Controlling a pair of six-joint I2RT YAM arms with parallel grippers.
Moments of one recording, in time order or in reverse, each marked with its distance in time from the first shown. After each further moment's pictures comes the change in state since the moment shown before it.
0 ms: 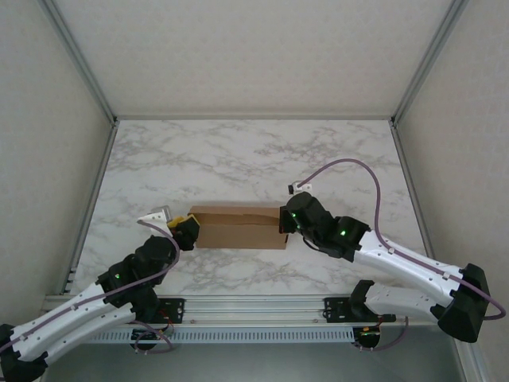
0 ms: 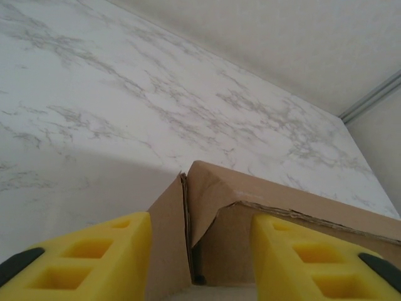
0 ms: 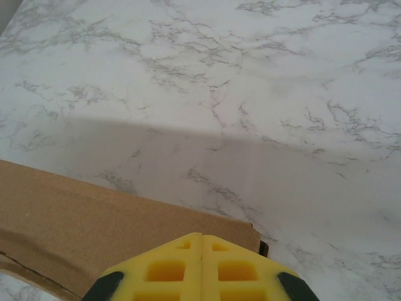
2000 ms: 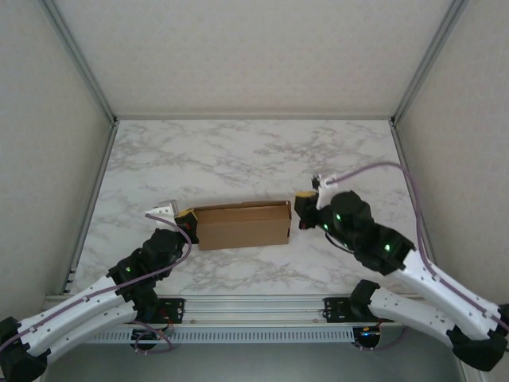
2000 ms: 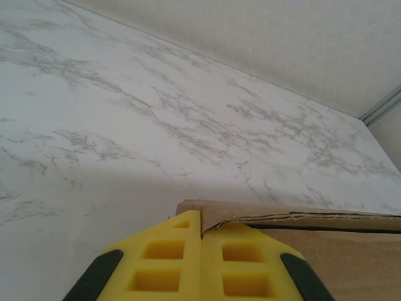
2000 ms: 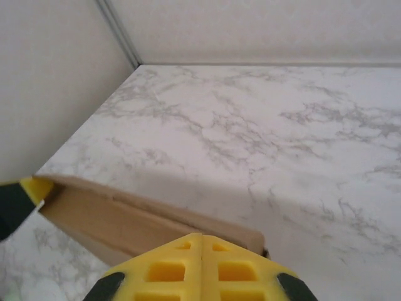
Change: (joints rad) left arm 0.052 0.148 -0.021 0.182 -0.003 0.106; right arm -0.072 -0.217 0.102 0.003 -0.119 -0.223
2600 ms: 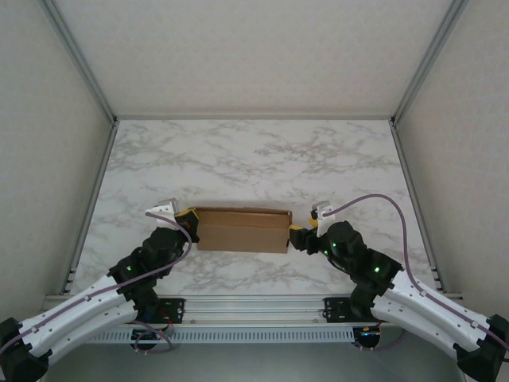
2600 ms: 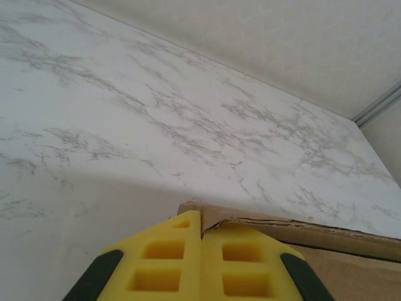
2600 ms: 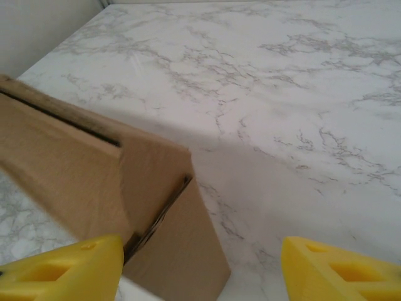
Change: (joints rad) left arm 0.031 0.014 0.000 0.023 0.042 -0.012; right arm 0.003 -0.286 -0.512 0.177 -0.005 -0.070
